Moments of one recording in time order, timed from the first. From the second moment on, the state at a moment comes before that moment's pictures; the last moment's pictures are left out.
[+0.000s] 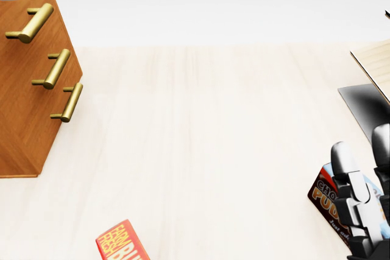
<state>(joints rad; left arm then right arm) -0.84 0.56 0.24 -0.20 0.98 0.09 -0.62 0.67 0.18 -0.17 -0.95 0.31 -0.04 0.52</state>
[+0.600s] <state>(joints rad) -0.71 0.79 0.38 -0.04 0.67 0.09 -0.43 0.68 0.14 -0.13 -0.93 0.29 -0.08 0.49</state>
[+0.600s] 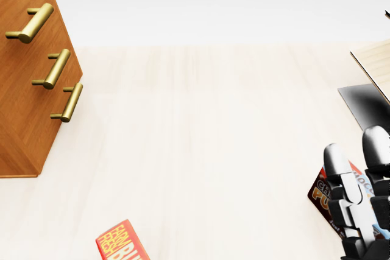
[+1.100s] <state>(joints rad) -0.80 0.89 0.34 0.34 0.49 0.09 -0.24 0.71 0.10 -0.09 -0.92 0.29 -0.09 0.47</state>
